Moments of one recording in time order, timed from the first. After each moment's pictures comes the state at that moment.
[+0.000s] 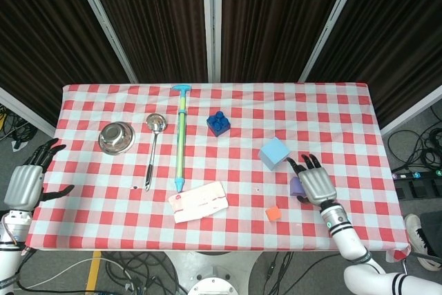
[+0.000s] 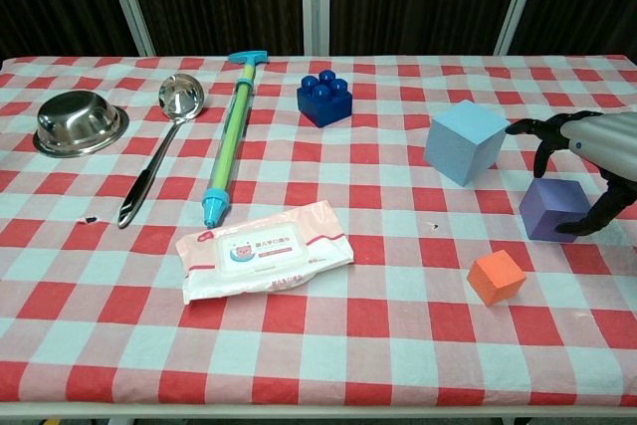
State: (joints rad) left arm -0.21 -1.27 -0.09 -1.31 1.49 1.43 -0.32; right arm 0.47 -1.47 0.10 -1.51 -1.18 1.01 -0.48
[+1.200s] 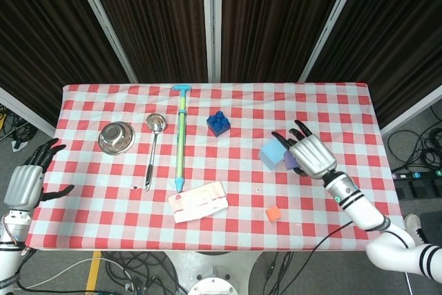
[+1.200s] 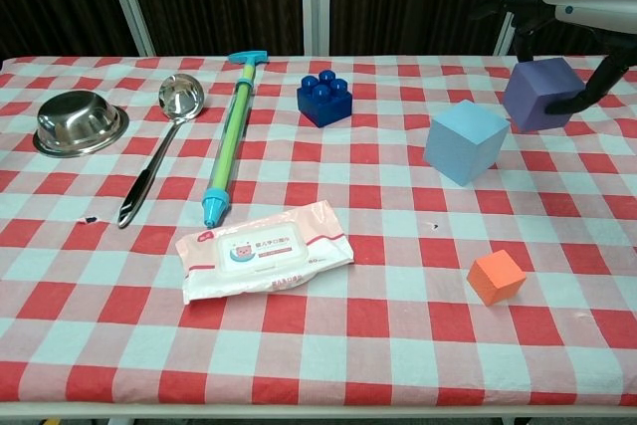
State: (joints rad) left arm -0.21 -1.27 -0.09 -1.31 1.49 1.43 -0.32; right arm 0.68 -1.18 0.16 -1.55 -1.44 0.88 -0.26
